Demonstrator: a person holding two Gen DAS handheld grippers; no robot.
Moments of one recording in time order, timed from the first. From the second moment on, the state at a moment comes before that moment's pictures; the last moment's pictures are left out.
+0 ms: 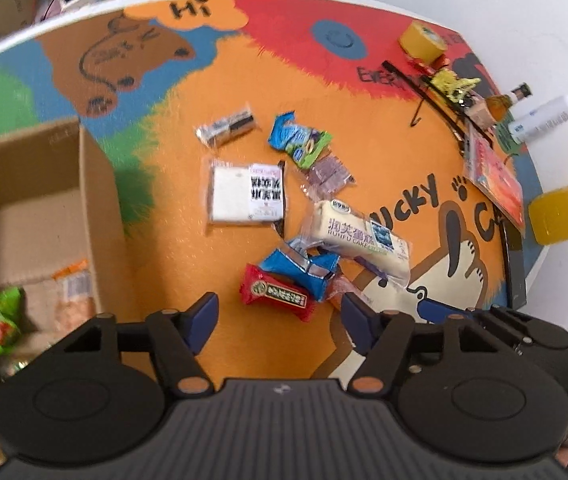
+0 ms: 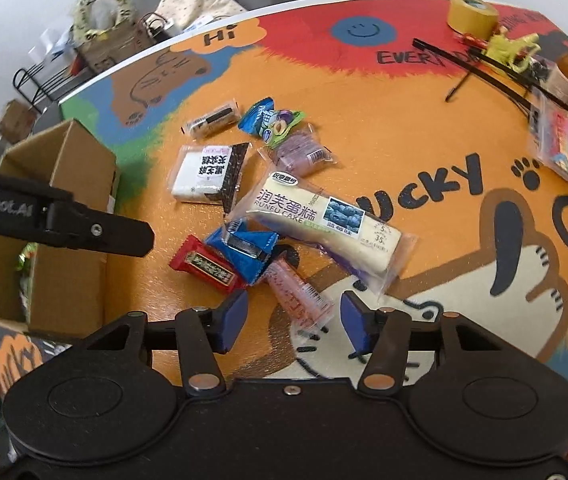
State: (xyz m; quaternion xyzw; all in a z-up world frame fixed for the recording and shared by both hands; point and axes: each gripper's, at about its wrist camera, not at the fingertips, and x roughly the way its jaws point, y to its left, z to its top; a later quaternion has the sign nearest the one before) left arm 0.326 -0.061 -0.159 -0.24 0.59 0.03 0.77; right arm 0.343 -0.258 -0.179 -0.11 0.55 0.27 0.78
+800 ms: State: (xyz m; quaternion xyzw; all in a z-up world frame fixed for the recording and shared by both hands) left arm 0.337 -0.072 -0.229 -0.33 0.58 0.12 0.73; right arm 0.355 -0.251 -0.223 -0.14 0.54 0.34 0.75
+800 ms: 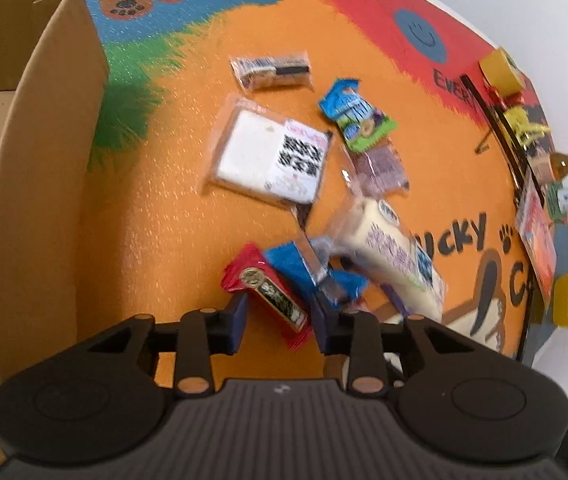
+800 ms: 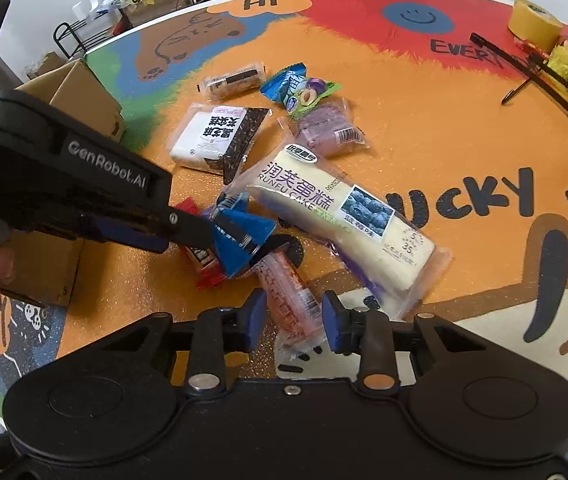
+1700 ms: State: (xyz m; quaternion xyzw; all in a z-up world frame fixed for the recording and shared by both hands) left arm 0.339 -0.082 -0.221 -0.24 0.61 0.13 0.75; right arm 0.360 -0.256 -0.226 -0.08 0.57 0.32 0.75
